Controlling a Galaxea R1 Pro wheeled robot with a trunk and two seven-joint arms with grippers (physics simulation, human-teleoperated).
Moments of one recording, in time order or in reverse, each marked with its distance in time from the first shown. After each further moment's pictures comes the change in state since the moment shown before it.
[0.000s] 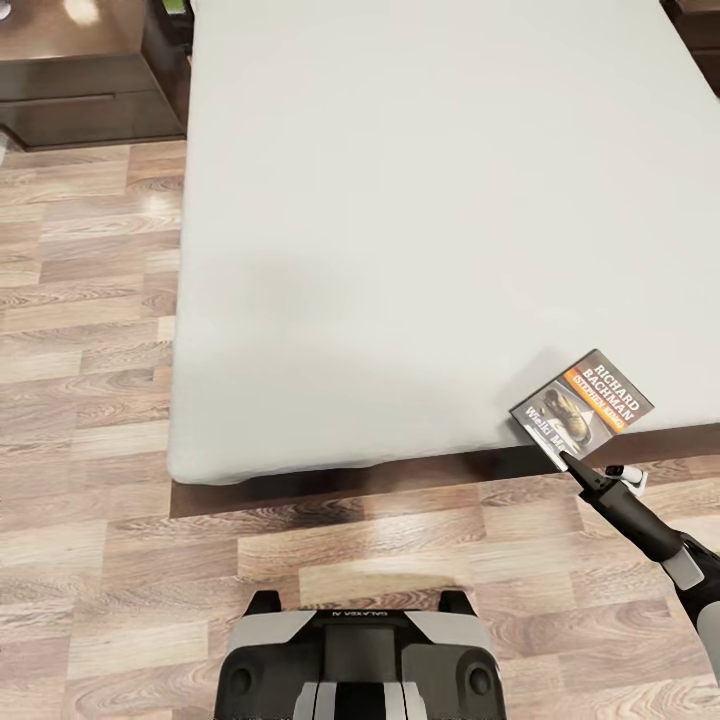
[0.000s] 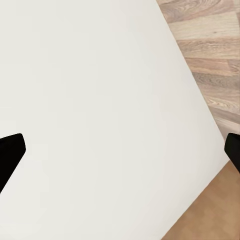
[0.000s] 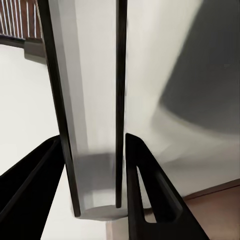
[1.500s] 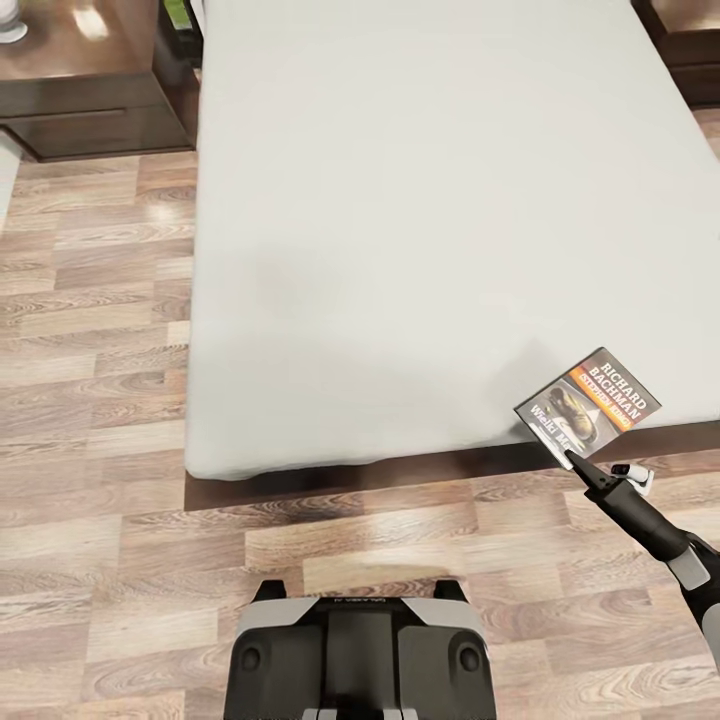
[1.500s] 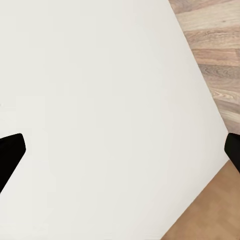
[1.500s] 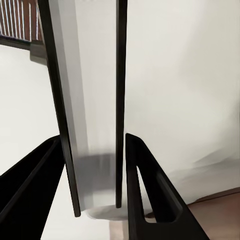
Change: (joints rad) left arm 0.000 0.000 0.000 0.000 0.000 0.000 -0.003; right arm 0.002 -0.008 -0.008 -0.012 -0.003 0.001 0.000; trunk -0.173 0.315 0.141
